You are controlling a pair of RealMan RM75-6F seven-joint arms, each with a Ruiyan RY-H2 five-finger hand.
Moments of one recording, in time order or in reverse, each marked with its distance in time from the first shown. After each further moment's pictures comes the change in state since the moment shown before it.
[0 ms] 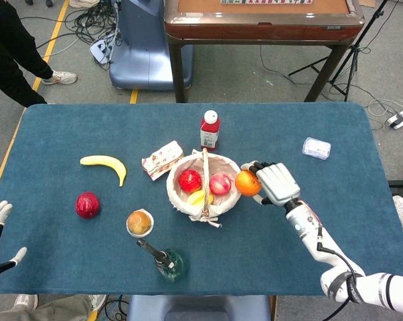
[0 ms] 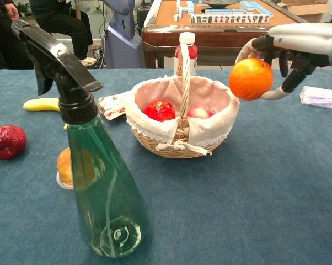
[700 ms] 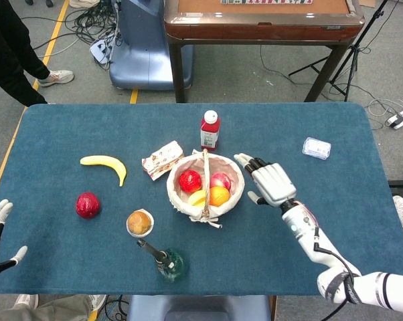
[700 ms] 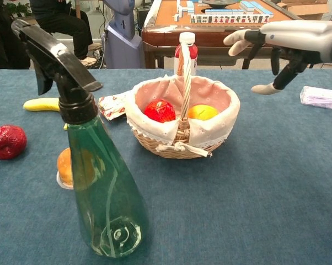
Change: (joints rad) left arm -0.005 0.000 -0.007 0.004 0.000 -0.008 -0.006; right arm 0.006 0.028 -0.038 -0.047 0.001 0.067 -0.005
